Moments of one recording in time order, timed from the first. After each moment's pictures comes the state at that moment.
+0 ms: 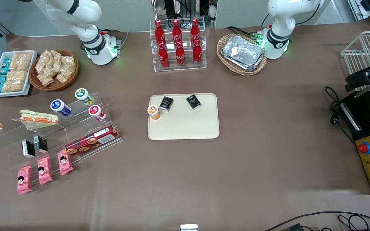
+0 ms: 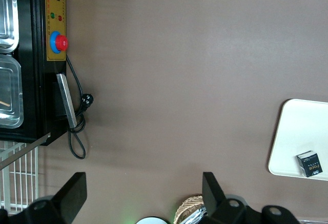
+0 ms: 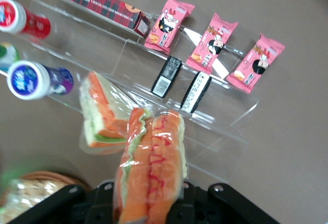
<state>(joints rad) -0.10 0.27 -0.46 -1.52 0.20 1.64 -1.43</state>
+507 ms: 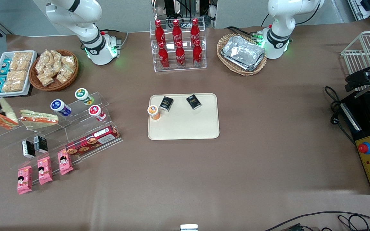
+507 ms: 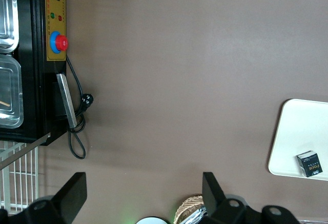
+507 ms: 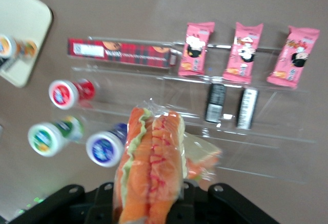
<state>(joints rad) 0.04 0.19 -0.42 -1.52 0.20 1.51 -0.90</state>
